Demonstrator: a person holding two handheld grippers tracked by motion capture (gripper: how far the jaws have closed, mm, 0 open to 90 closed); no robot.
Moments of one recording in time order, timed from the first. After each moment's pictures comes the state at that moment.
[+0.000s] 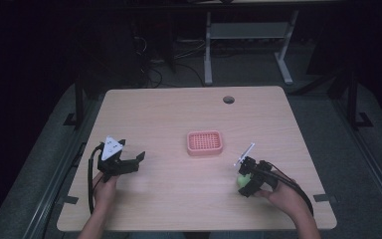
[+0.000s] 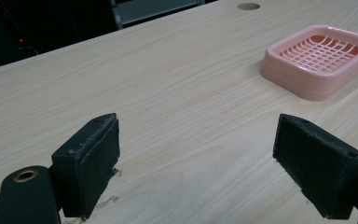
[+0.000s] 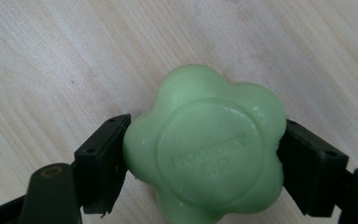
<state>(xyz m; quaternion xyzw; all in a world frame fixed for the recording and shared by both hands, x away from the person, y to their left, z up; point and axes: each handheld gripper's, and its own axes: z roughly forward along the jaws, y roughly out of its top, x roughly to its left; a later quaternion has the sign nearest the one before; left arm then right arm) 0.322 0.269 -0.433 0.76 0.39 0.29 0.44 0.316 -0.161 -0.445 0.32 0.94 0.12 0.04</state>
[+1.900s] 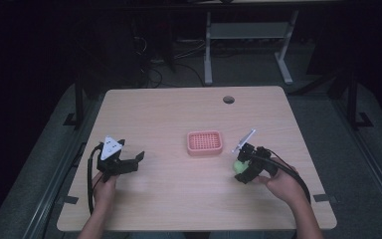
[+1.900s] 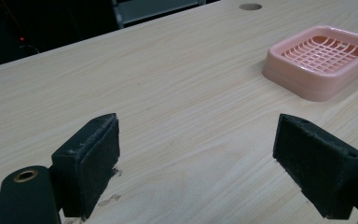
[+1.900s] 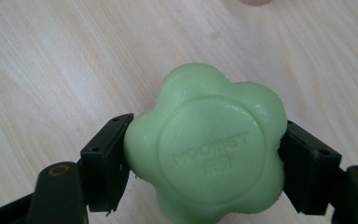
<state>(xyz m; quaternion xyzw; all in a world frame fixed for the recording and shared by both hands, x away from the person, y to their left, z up) 0.323 0.271 -0.433 0.75 0.40 0.29 0.44 0.336 -0.155 -0.407 0.30 0.94 0.16 0.07</state>
